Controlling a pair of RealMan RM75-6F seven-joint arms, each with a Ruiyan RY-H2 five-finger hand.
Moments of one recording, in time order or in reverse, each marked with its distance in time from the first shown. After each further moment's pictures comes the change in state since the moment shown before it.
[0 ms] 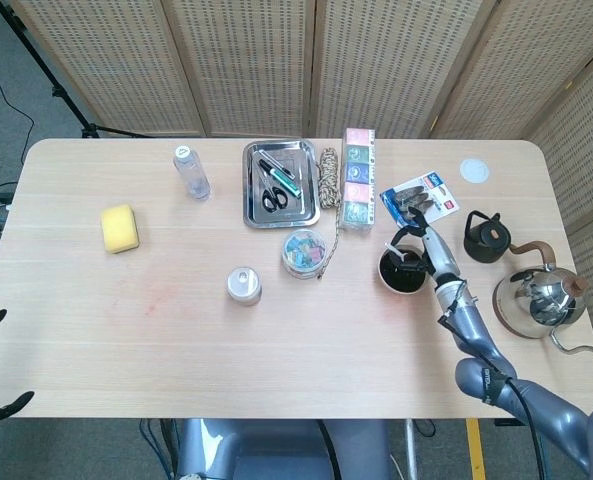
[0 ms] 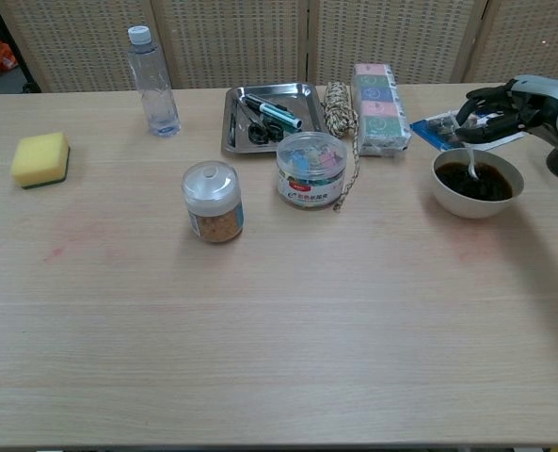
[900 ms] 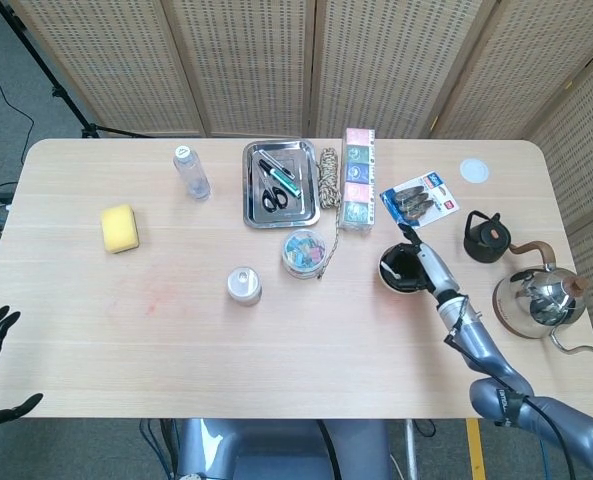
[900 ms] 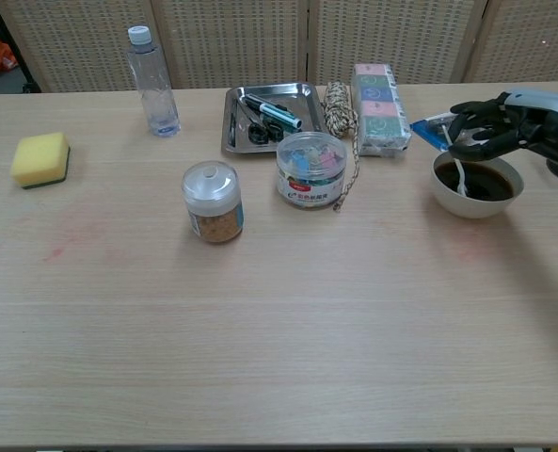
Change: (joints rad) left arm -0.009 -0.006 0.008 -0.006 0.008 -0.019 0.021; right arm -0.038 0.063 -0.053 -0.144 -0.098 0.021 0.046
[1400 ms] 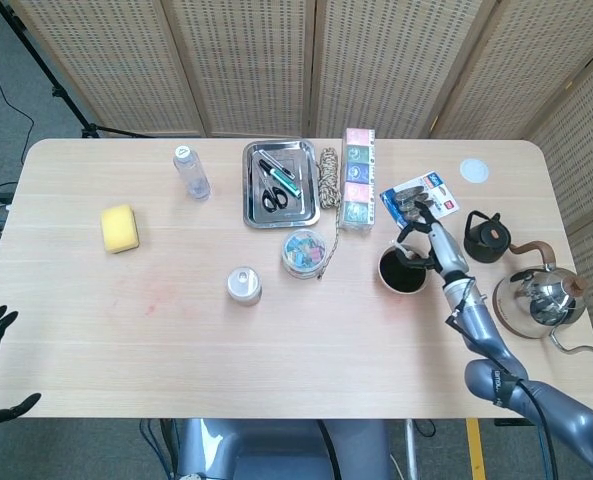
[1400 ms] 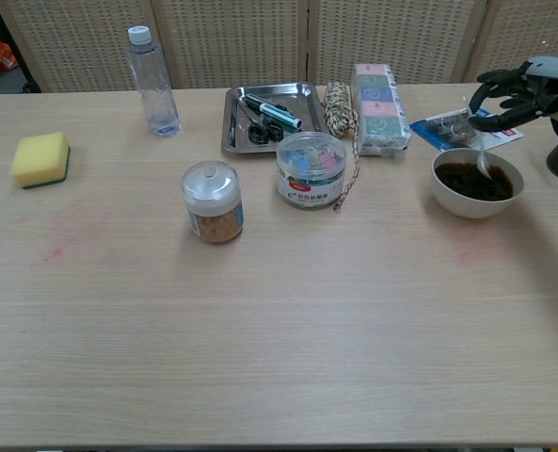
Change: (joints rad) left arm -0.001 -0.002 0.001 -0.001 0.000 -0.003 0.011; right arm 0.023 0.001 0.038 0.088 0.060 0.016 -0.090
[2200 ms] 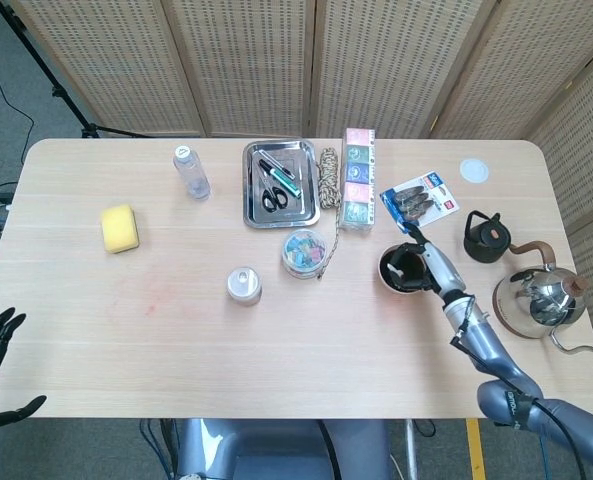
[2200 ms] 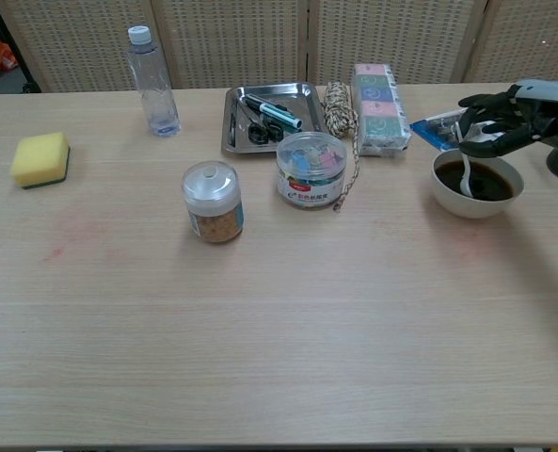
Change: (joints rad) left arm -0.001 -0.003 0.007 0.000 0.015 -0.001 0.008; right arm -0.033 0.051 -0.049 -0.144 -0.055 -0.003 0.053
